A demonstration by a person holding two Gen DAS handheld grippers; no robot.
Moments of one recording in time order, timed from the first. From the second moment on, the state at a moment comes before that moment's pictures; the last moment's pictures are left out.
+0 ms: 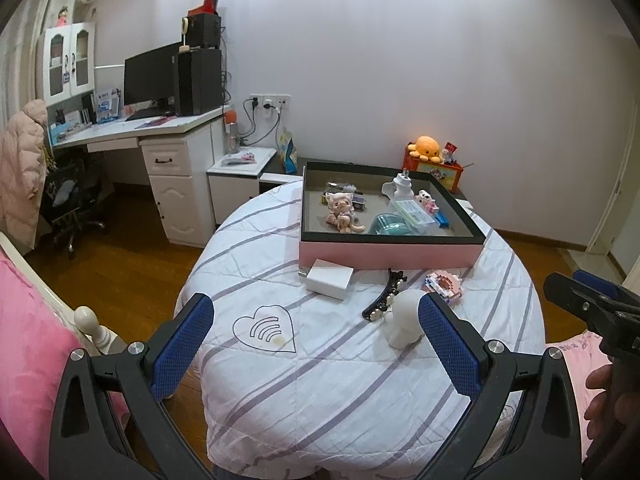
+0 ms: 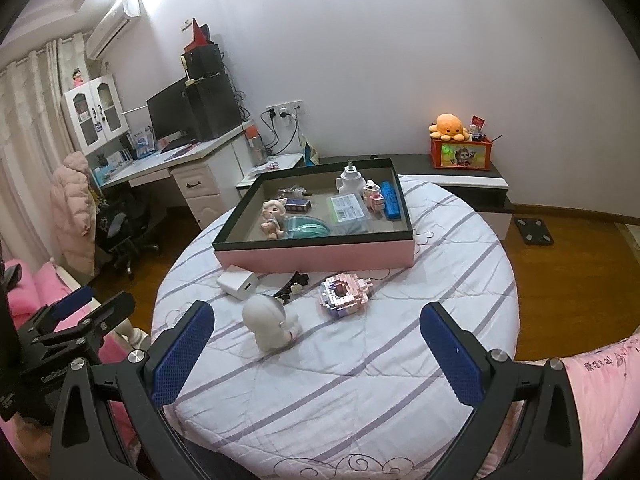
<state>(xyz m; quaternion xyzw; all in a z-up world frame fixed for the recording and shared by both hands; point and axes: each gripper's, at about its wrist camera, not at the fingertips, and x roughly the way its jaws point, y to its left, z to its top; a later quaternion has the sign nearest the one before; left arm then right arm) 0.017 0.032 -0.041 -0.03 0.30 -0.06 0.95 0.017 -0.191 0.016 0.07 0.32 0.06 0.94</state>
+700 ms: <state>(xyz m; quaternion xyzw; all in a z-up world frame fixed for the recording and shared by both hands) 0.057 -0.045 -0.115 0.00 0.37 -0.10 0.92 0.061 -0.240 -0.041 0.08 0.39 0.03 0.92</state>
